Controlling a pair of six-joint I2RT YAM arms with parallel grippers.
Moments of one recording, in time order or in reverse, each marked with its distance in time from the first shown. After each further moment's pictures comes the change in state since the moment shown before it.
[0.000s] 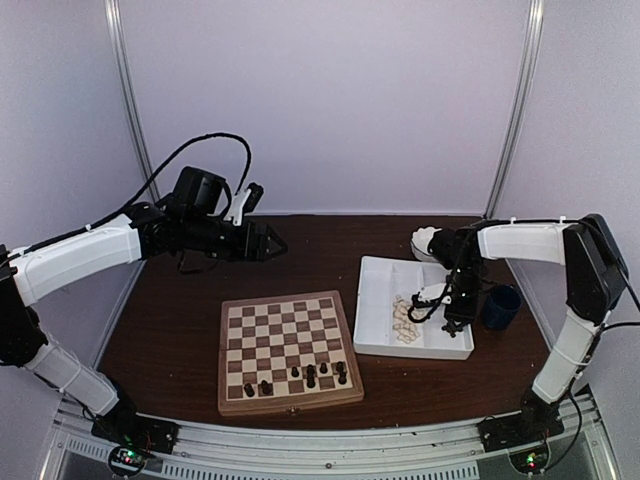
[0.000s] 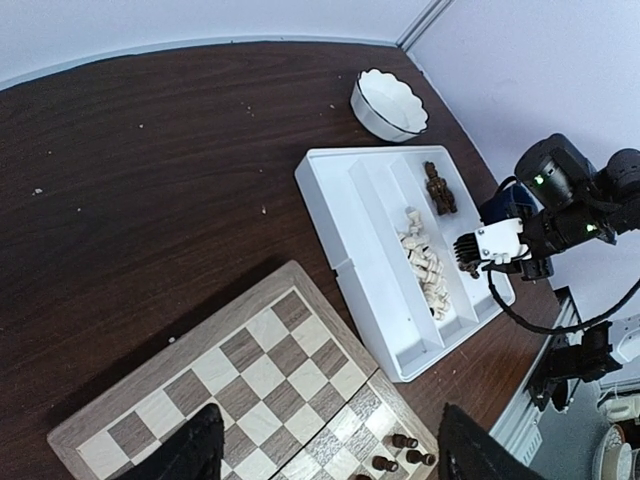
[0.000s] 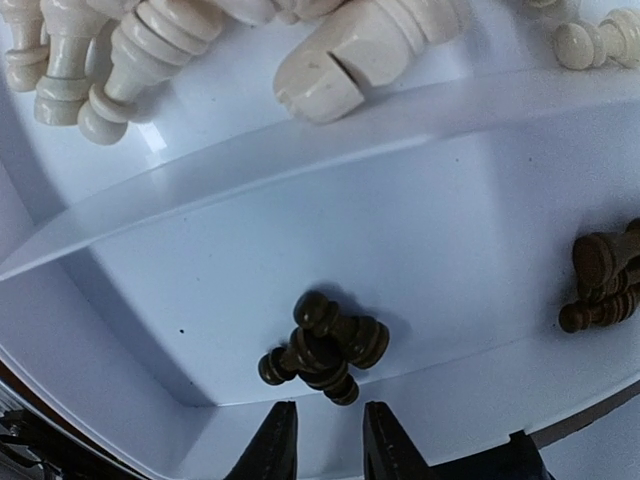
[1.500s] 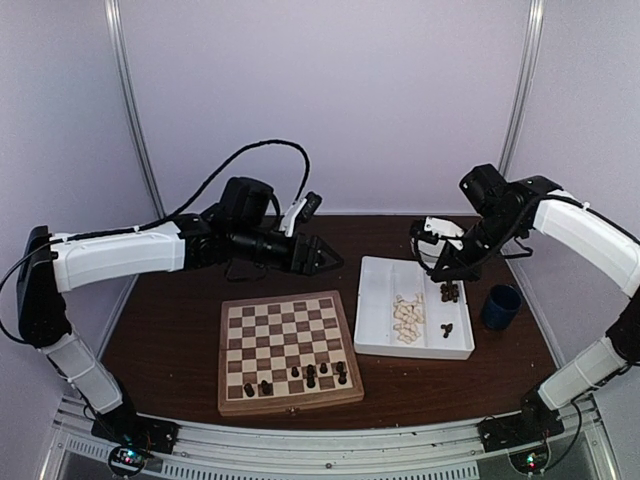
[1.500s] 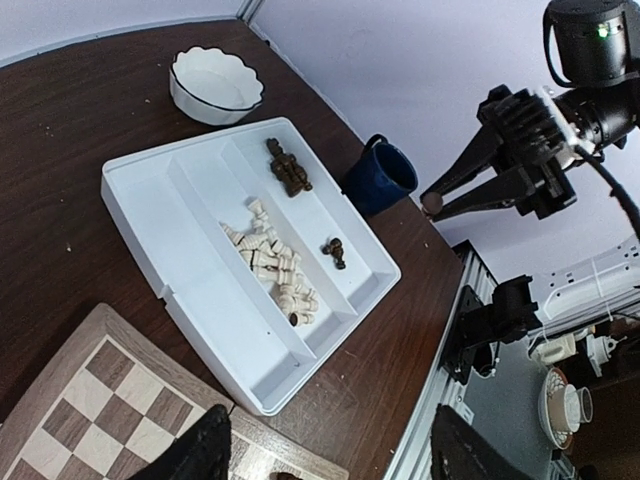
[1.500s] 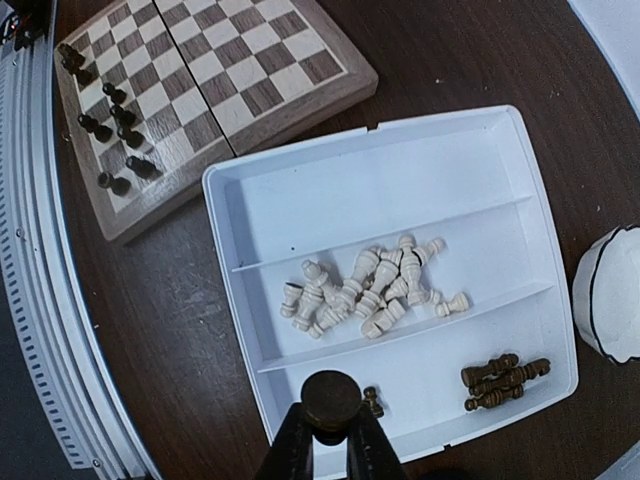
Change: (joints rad) left arm -0.168 0.185 0.061 0.252 0.189 -0.040; right arm 0.000 -0.315 0.194 -0.057 -0.467 0.024
